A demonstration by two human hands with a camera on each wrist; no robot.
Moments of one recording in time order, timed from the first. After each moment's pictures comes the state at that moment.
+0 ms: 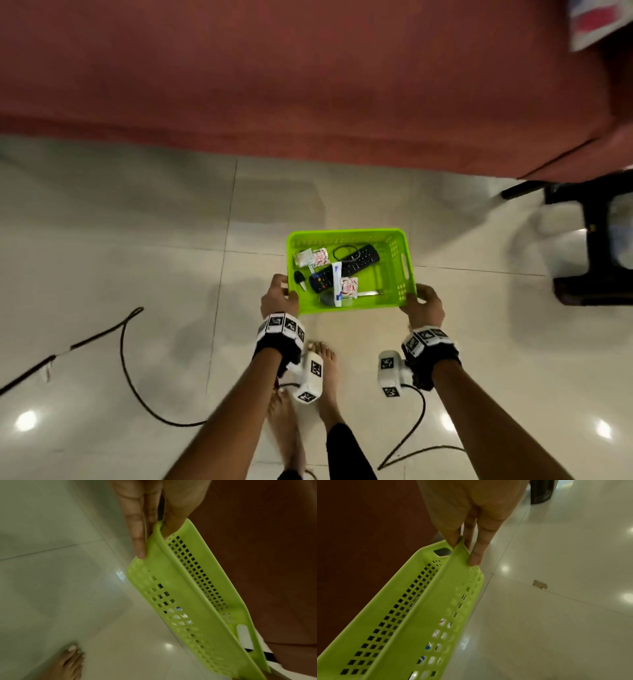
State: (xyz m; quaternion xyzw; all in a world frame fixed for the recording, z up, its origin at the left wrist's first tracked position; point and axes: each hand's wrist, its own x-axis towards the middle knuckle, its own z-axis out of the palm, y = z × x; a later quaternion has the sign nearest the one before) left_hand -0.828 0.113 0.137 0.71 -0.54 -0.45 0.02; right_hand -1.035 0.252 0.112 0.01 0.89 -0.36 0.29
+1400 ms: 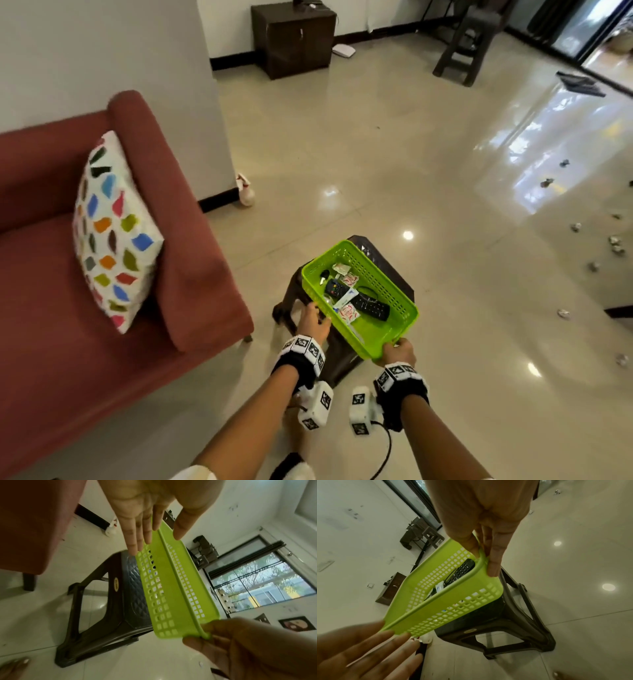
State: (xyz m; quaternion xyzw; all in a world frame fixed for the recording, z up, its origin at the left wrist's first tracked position) left_hand -1.601 0.403 0.452 0.34 -0.74 -0.56 -0.12; right_hand -1.618 0.572 0.465 0.30 0.84 -0.41 0.20
